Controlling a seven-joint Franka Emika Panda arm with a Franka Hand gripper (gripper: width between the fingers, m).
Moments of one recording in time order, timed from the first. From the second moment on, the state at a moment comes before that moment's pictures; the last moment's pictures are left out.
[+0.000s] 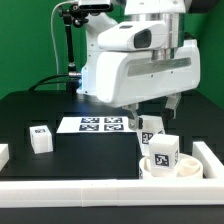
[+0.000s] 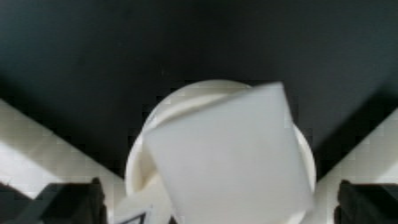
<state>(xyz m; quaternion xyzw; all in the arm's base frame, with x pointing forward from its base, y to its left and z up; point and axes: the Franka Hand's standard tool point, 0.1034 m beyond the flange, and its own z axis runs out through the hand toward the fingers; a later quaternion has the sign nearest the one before) 0.593 0.044 0.085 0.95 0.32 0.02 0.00</state>
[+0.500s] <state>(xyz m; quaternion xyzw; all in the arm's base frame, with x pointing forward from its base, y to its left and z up) 0.593 0.045 0.082 0.95 0.31 0.02 0.00</state>
